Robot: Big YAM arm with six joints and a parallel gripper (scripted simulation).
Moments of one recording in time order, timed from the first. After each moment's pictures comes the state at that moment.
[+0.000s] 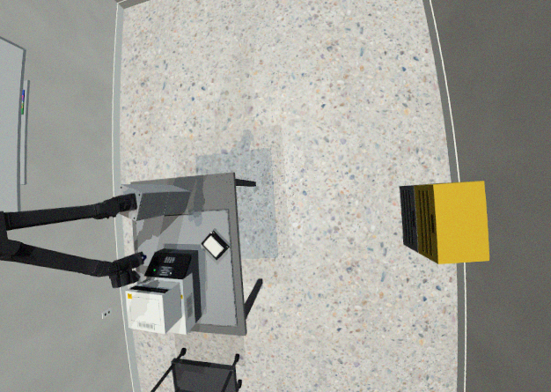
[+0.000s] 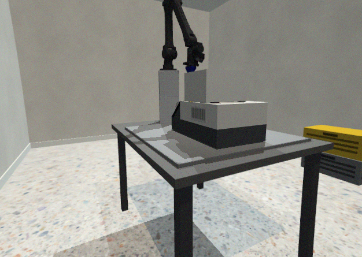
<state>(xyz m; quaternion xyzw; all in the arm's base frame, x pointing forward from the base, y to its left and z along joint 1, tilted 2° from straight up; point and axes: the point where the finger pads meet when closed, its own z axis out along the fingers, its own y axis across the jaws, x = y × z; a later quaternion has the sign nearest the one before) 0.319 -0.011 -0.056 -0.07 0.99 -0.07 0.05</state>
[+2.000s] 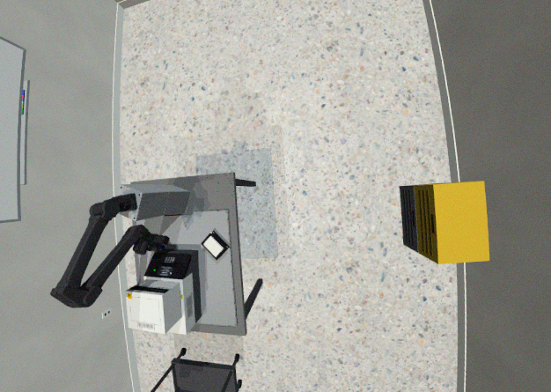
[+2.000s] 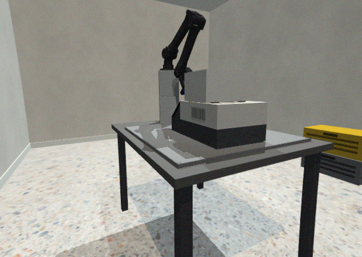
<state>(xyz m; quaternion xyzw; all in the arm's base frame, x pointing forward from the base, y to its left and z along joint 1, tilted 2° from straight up) 0.319 -0.014 -0.207 -0.62 0.70 -0.27 0.22</state>
